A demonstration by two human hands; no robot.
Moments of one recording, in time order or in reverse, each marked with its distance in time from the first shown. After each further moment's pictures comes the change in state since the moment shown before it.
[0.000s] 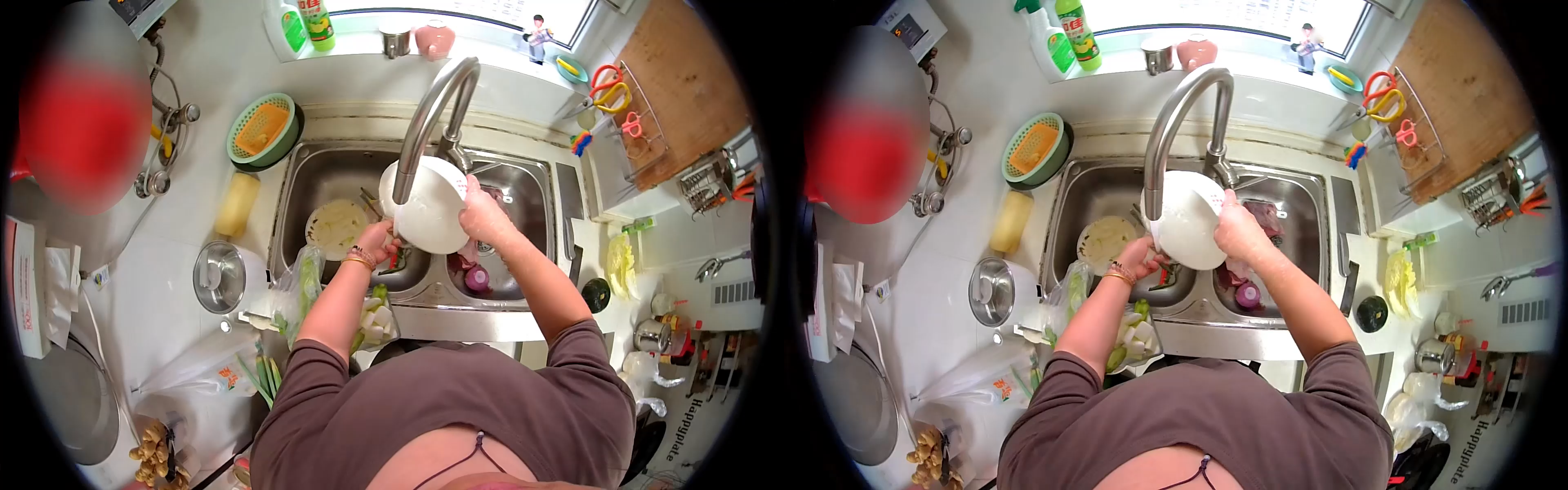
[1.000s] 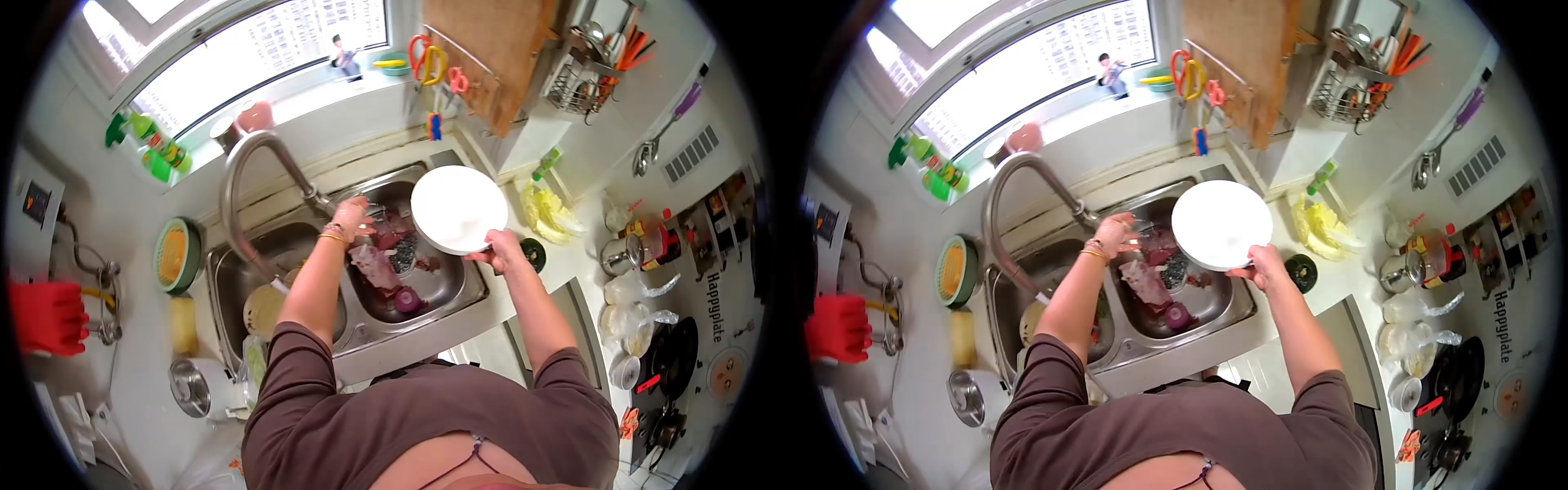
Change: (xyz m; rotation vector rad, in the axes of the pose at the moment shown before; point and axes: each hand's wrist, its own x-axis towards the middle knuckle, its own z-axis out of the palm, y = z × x) left_hand 0.085 0.015 0.248 0.746 -0.145 0.219; right_hand -0.150 0.238 -0.066 1.528 0.493 0.683
